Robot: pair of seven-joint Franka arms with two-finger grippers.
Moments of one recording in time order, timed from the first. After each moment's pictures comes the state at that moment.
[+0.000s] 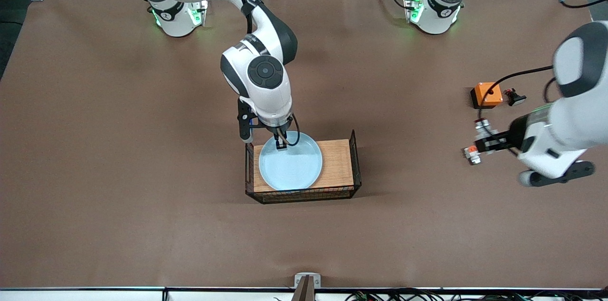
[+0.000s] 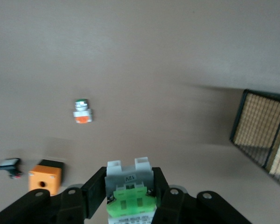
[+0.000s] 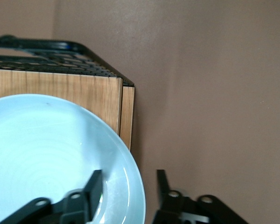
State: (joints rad) left arm -0.14 0.43 0.07 -1.17 -0.09 1.48 -0.24; right arm 0.69 0.62 -0.01 -1.39 -0.02 2.04 2.12
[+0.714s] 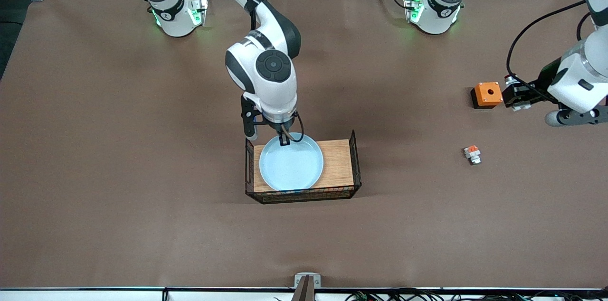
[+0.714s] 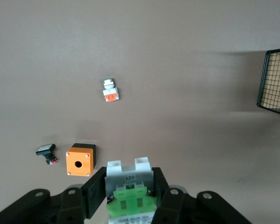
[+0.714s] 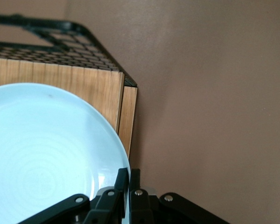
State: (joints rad) left arm -0.14 0.06 0.06 -1.64 -0.01 1.62 -0.15; right arm 0.72 0.62 -0.01 -1.39 -0.09 2.04 2.13
